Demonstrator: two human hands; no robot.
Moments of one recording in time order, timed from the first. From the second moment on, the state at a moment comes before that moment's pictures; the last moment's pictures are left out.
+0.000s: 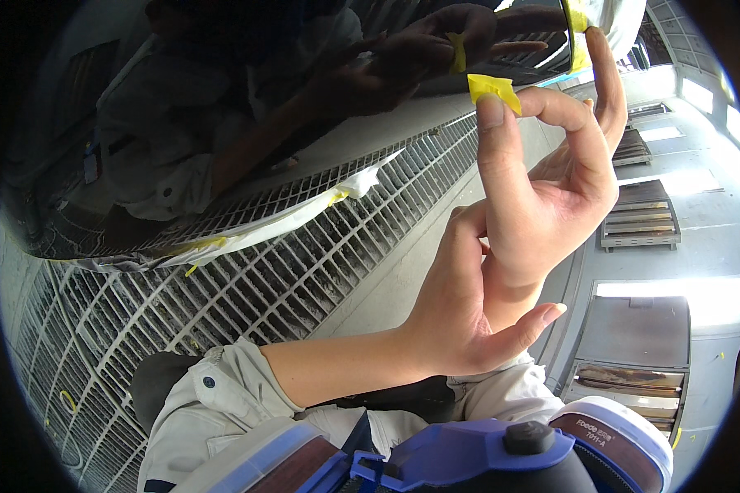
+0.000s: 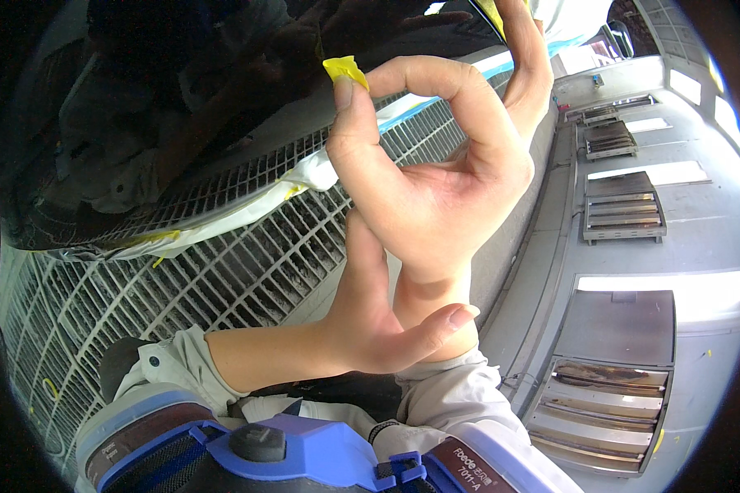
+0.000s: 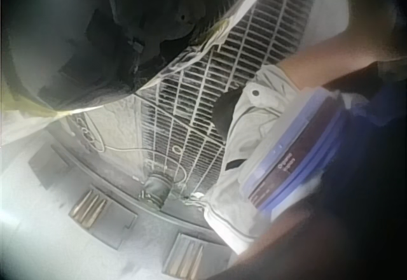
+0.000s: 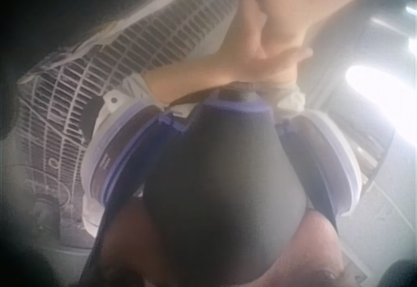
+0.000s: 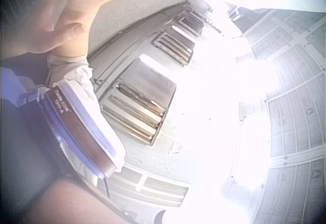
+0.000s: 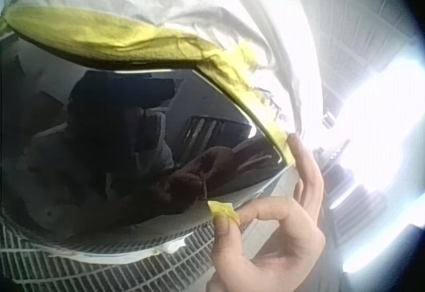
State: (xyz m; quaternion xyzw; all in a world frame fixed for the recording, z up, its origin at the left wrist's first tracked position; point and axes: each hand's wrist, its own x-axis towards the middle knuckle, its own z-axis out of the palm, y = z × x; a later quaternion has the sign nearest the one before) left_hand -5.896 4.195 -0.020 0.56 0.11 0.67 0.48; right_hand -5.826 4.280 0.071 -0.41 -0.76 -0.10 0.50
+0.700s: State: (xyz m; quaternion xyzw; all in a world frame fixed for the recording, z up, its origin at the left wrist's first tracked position) left_hand -5.894 4.196 -0.021 0.55 0.11 0.67 0.48; right_hand -5.830 4.284 0.072 -0.36 -0.78 -0.13 0.50
